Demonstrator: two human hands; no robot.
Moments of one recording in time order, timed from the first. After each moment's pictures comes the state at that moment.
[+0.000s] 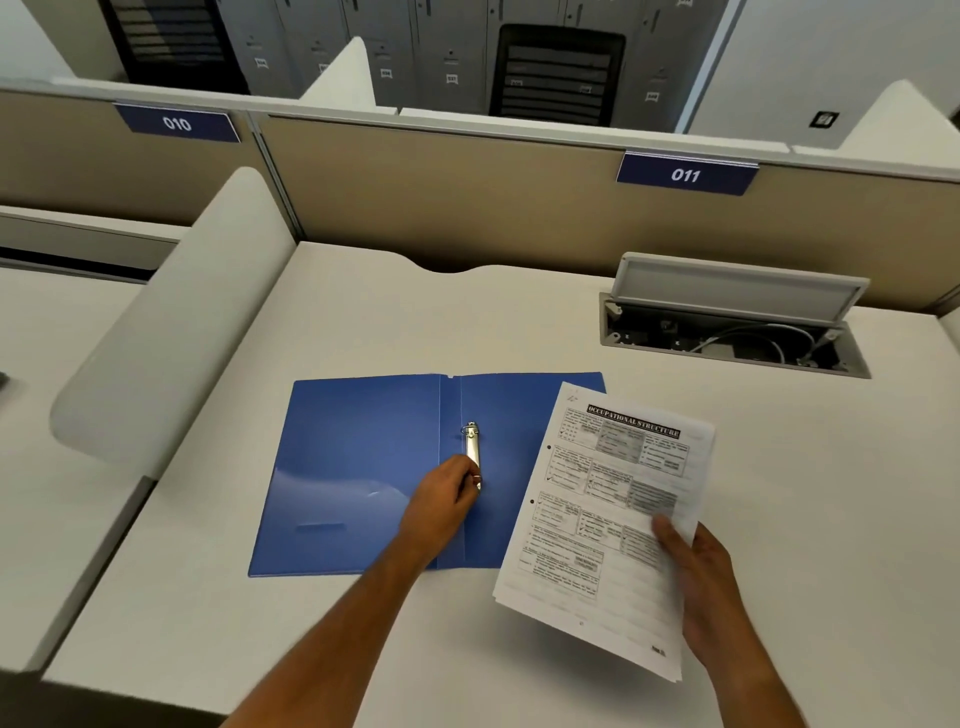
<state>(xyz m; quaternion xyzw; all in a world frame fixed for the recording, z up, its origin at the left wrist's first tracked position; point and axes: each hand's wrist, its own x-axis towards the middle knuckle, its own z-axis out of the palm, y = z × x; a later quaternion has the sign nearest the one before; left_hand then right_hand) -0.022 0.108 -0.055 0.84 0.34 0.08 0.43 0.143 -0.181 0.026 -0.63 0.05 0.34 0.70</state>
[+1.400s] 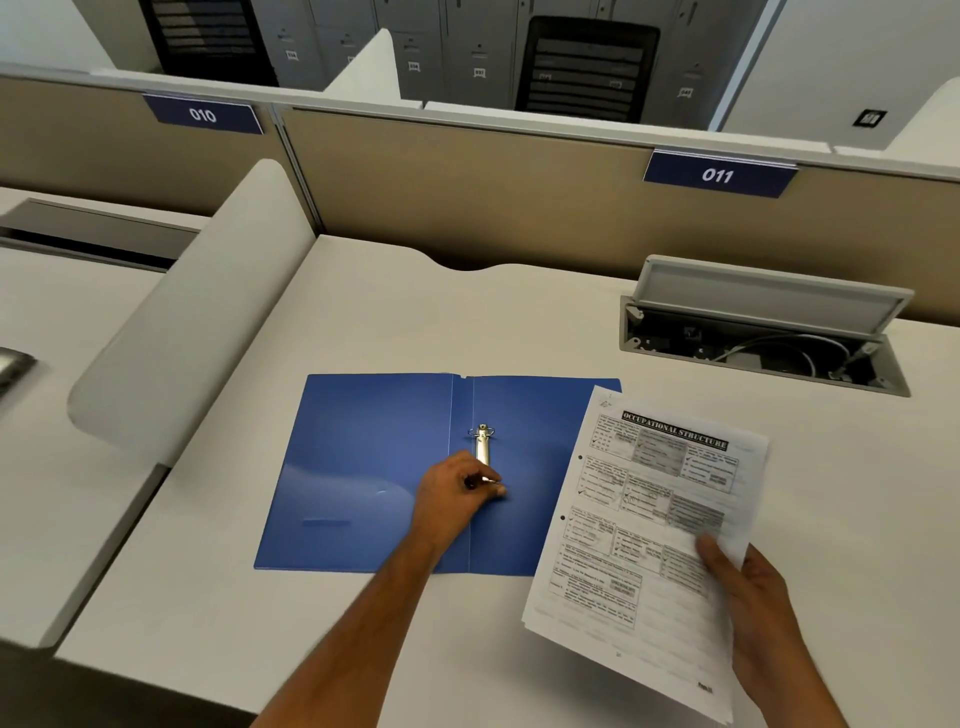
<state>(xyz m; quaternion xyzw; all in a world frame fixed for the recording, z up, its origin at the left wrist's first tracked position) -0.007 0.114 -0.062 0.82 0.35 0.15 0.43 0.167 -0.200 0.038 -0.66 0.04 0.34 0.67</state>
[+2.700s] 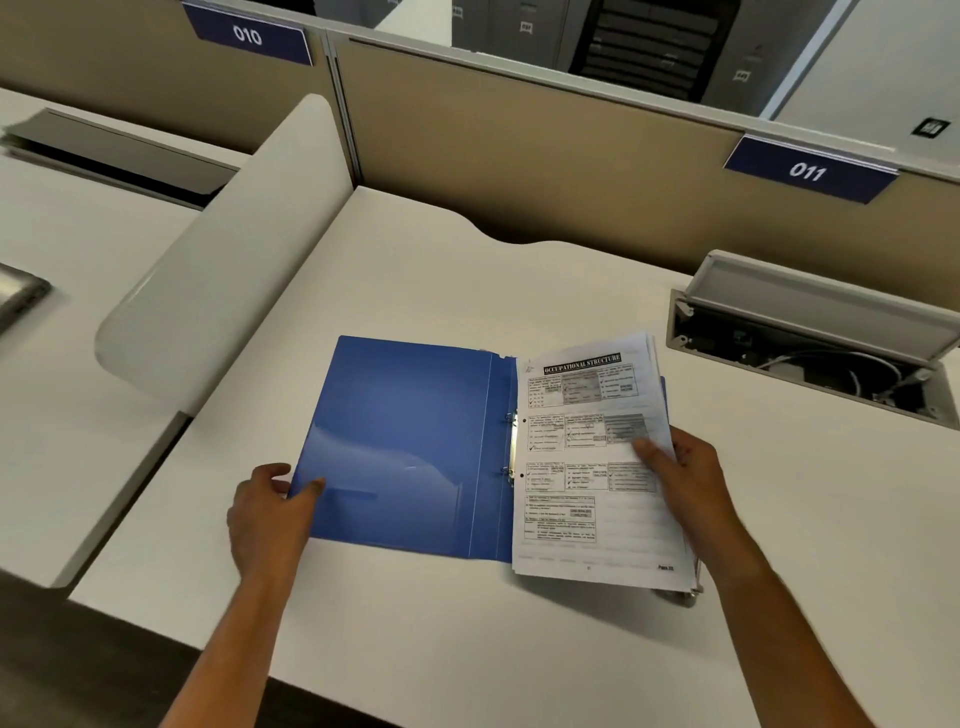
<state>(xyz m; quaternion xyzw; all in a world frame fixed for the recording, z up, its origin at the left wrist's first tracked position) -0.207 0.180 -0.015 0.58 0.73 0.15 0.33 0.192 -0.049 0.037 -0.78 -0.17 0.33 0.51</state>
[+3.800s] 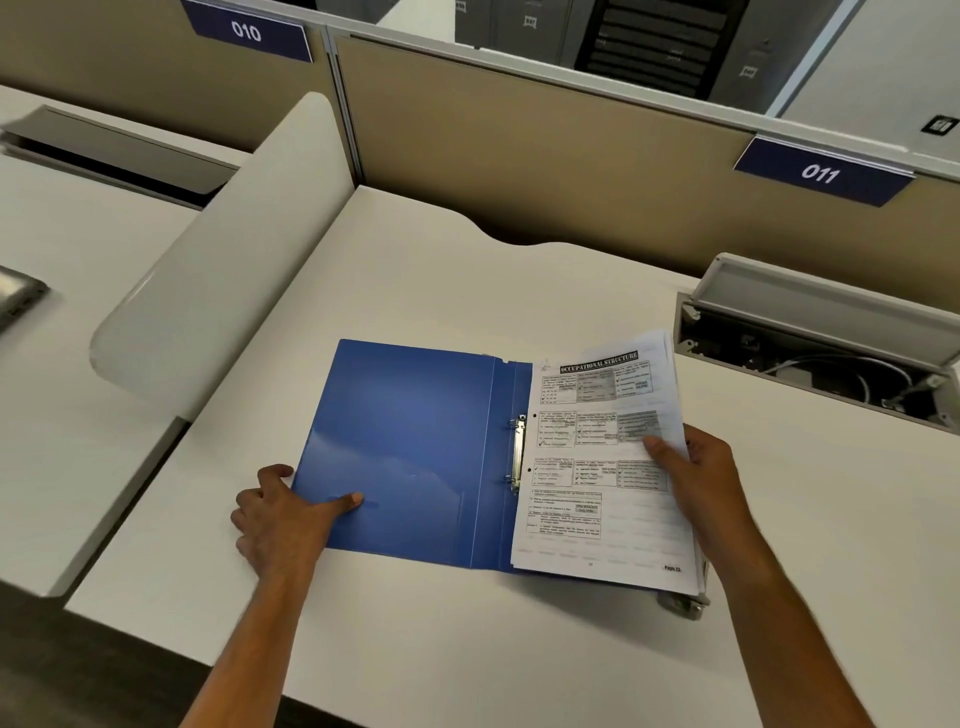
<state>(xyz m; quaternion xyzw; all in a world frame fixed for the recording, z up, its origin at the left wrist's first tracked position) -0.186 0.182 -0.020 0.59 0.76 0.04 0.27 0.203 -0.039 0.041 -0.80 -0.15 0.30 0.49</state>
